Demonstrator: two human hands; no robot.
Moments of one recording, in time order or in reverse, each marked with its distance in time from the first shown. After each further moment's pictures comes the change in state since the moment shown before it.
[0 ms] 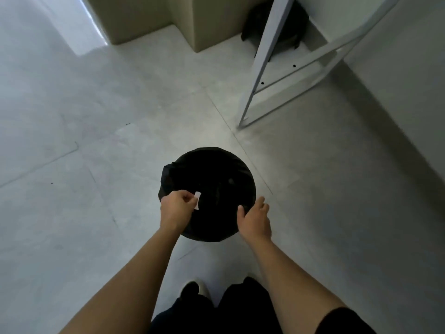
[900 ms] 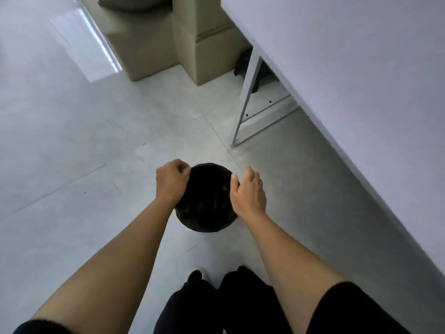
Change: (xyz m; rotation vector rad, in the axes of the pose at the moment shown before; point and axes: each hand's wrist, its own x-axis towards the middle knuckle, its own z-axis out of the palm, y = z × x) left_hand -0.086 0.129 -0.130 -0.056 0.176 0.124; right_hand -0.123 -0.073 -0.161 0.048 0.270 -0.368
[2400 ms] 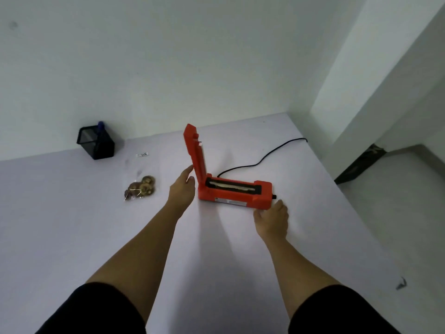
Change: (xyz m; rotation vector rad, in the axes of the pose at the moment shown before) left_hand -0.579 0.534 0.412 0.243 -1.012 0.829; right_hand -0.340 0.571 -0.474 0.468 0.847 1.254
